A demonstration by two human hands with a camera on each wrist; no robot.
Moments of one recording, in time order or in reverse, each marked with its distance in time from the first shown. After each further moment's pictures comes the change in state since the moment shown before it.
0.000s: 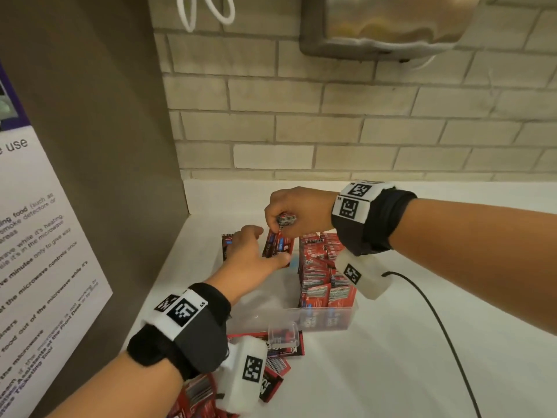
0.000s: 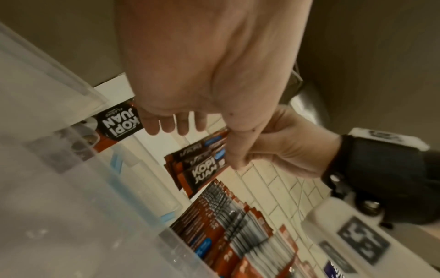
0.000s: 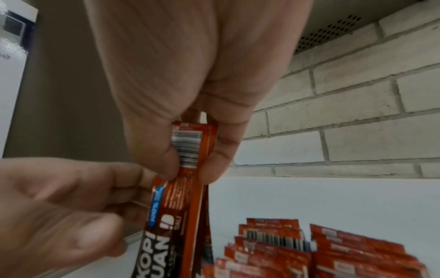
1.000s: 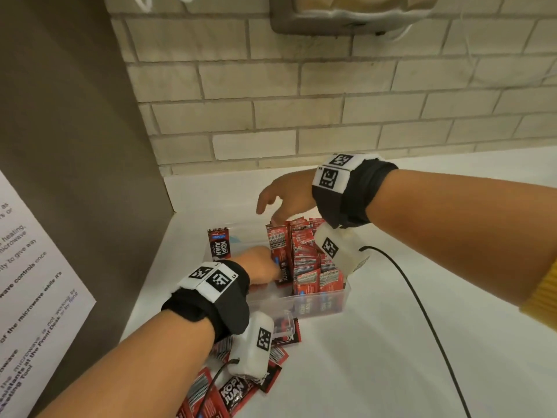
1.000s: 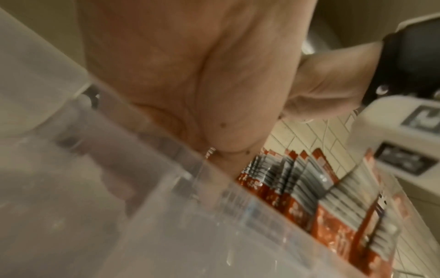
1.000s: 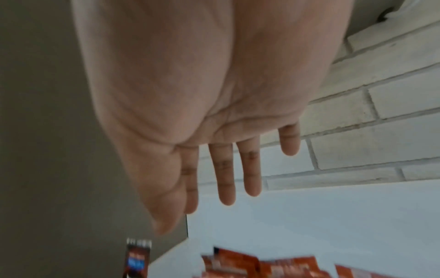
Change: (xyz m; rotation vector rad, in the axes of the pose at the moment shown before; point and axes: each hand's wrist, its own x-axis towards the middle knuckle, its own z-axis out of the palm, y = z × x) left_hand 0.032 -0.006 0.030 0.365 -0.479 -0.173; right_hand 0.001 0.003 -0.009 -0.043 -0.155 0.270
